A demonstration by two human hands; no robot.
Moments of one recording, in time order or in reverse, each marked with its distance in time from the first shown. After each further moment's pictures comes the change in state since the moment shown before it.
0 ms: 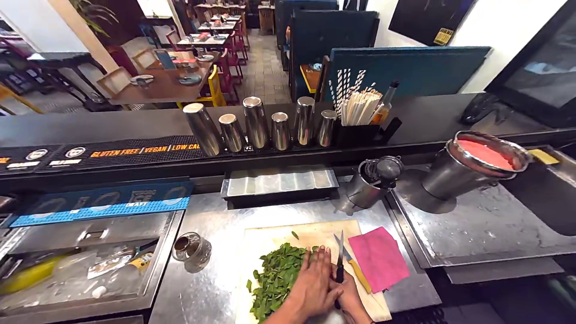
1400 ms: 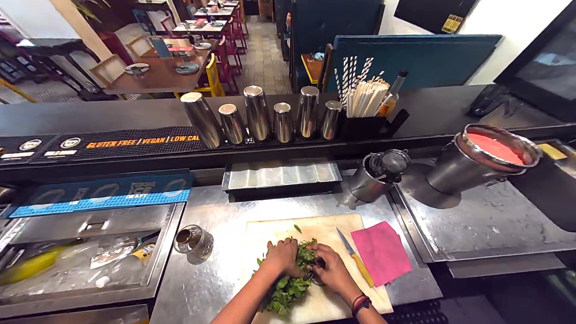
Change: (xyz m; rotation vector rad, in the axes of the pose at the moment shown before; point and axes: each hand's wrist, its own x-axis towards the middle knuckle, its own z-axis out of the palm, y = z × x) left_hand 0.015 -0.073 -0.068 -0.138 -0.592 -0.469; right_hand 0.028 -0.042 0.022 -0.736 -0.424 -0.392
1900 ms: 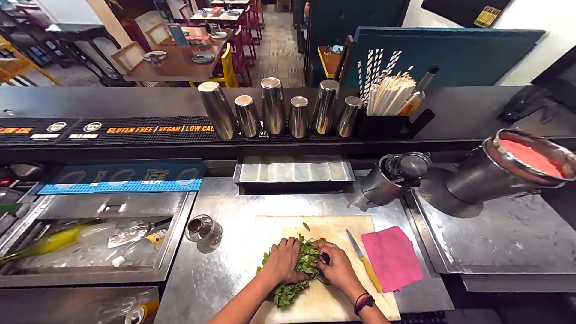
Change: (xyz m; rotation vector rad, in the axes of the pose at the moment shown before) left_hand 0.005 -0.033 0.035 0.028 0.108 0.088; right_hand 0.017 -0.010 0.004 -0.096 -0.057 0.116
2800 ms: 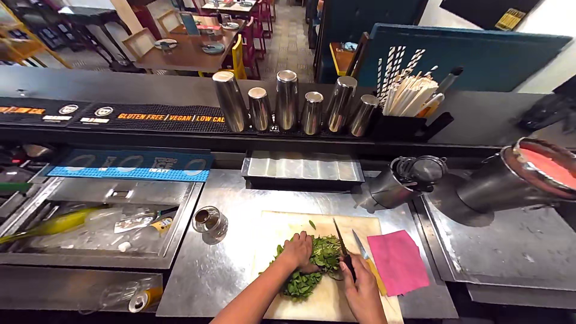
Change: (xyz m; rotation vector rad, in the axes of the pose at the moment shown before) left_hand 0.024 0.018 -0.013 -0.085 -0.108 -0.037; right_hand -0.067 -0.028 -0.009 0.069 0.422 0.037
